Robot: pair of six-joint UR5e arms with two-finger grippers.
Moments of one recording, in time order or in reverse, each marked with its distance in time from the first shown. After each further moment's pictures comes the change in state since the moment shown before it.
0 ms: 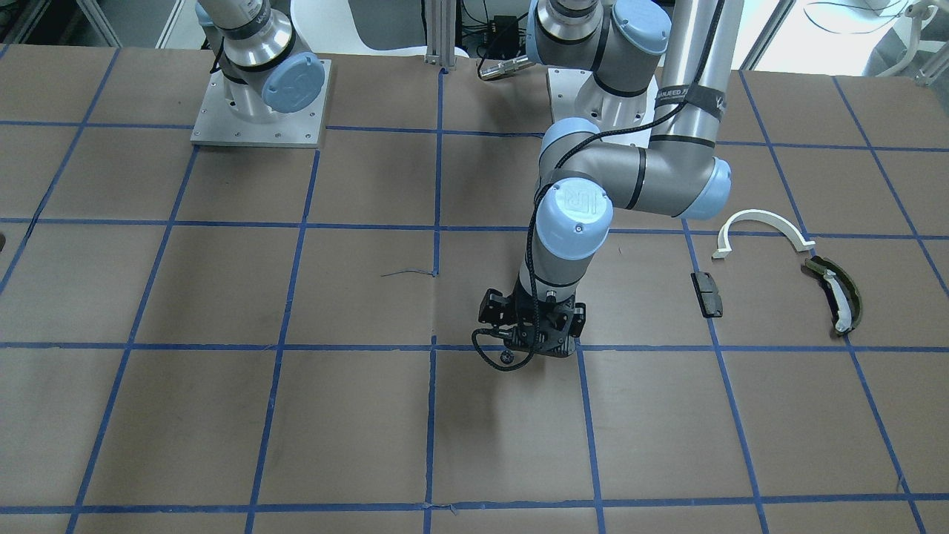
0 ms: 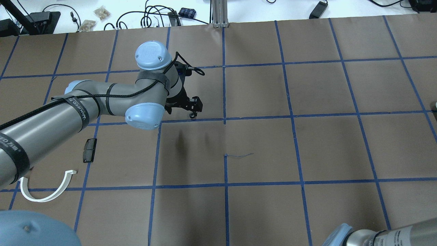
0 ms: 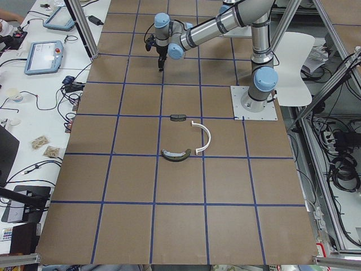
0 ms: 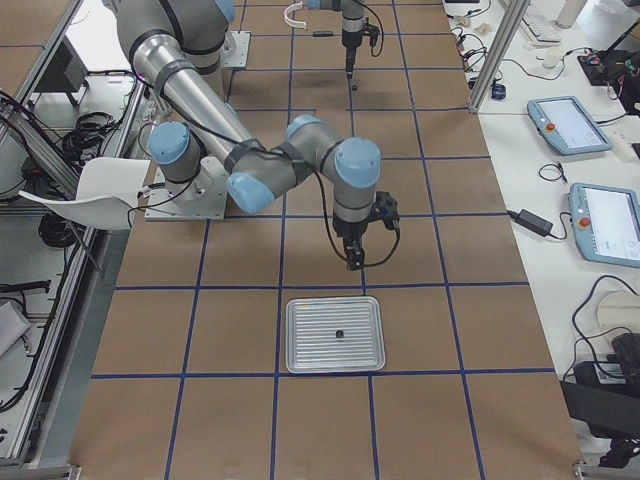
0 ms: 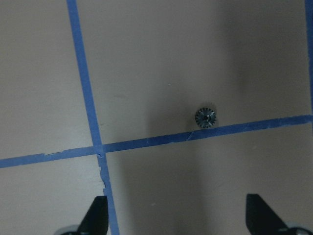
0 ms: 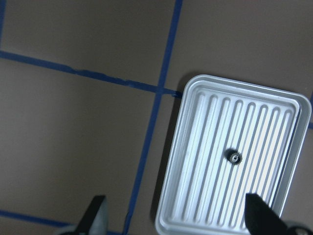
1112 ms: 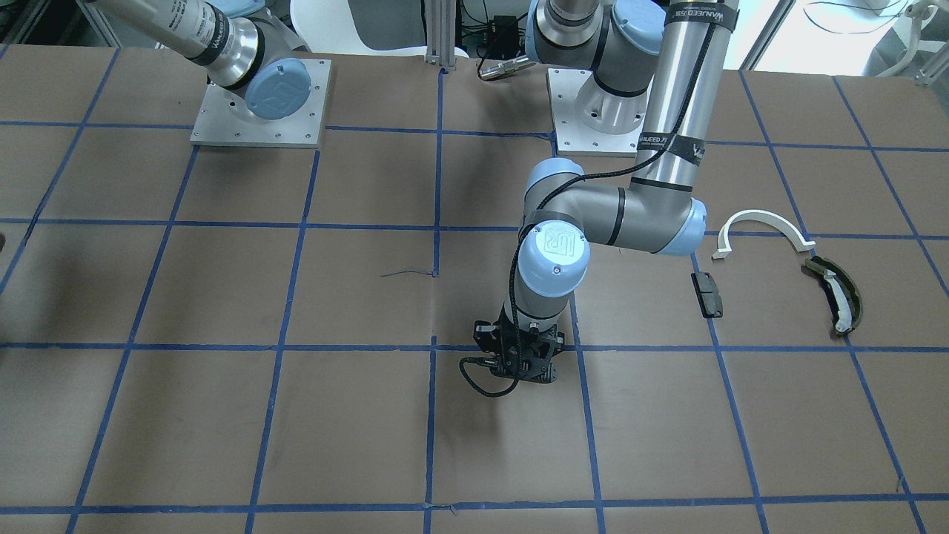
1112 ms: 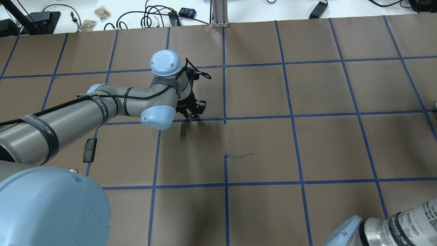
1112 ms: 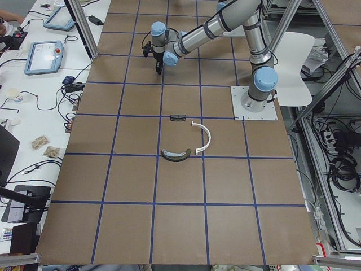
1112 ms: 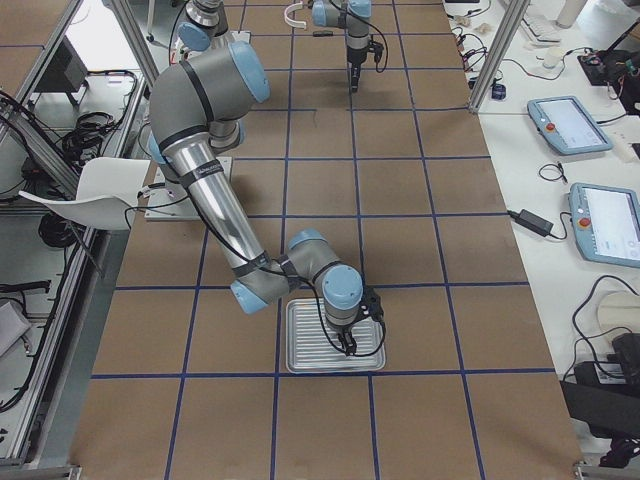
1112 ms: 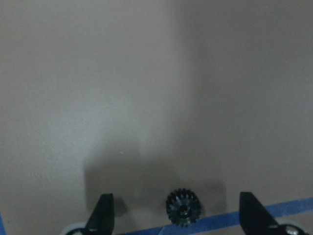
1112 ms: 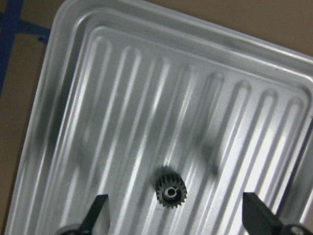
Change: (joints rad) left arm -0.016 -0.098 0.027 0.052 -0.002 -0.031; right arm -0.121 0.307 -0.011 -0.290 0.021 -0.194
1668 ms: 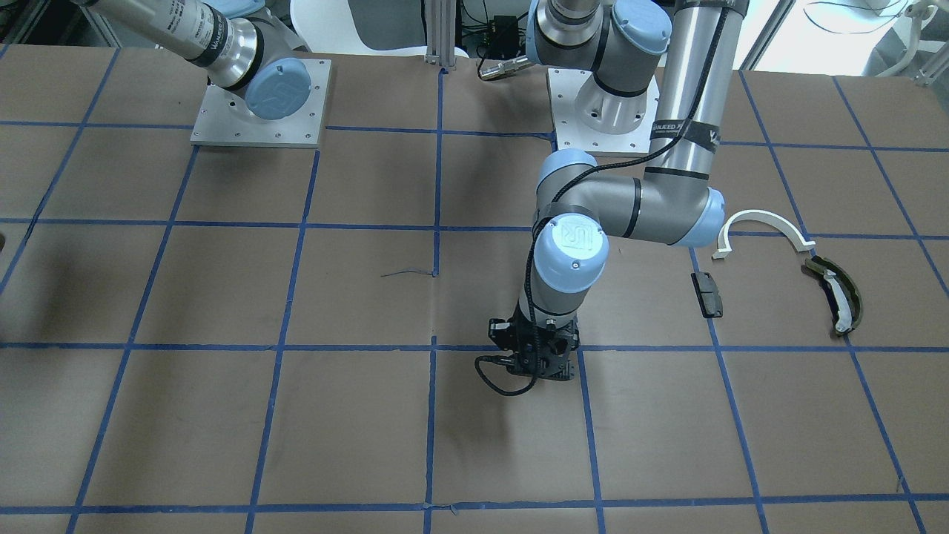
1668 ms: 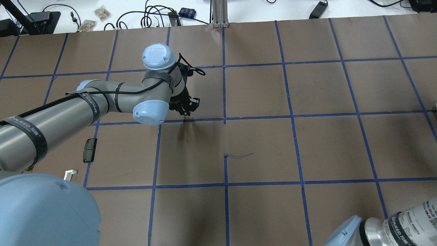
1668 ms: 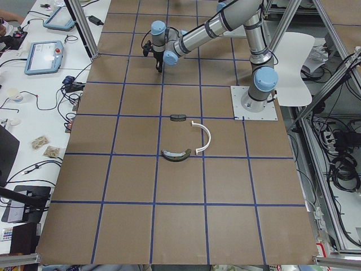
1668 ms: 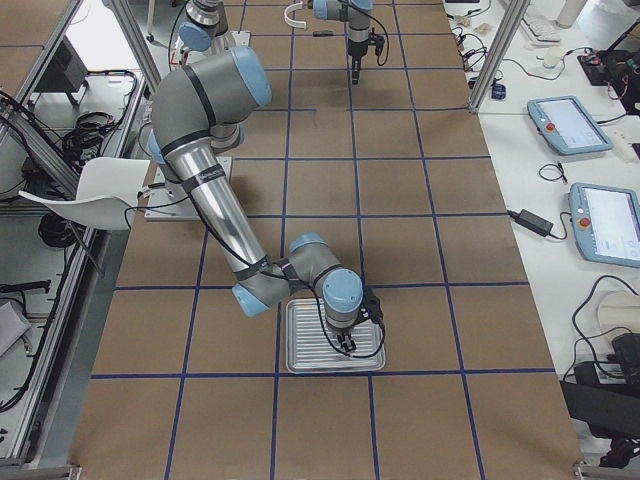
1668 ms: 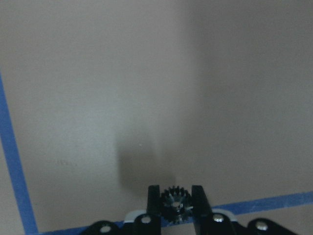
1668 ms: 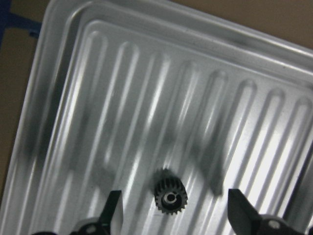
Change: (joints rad) left arm 0.057 0.049 0.011 -0.078 0.021 0.038; right arm 0.000 0.016 -0.001 -0.015 -0.001 -0.003
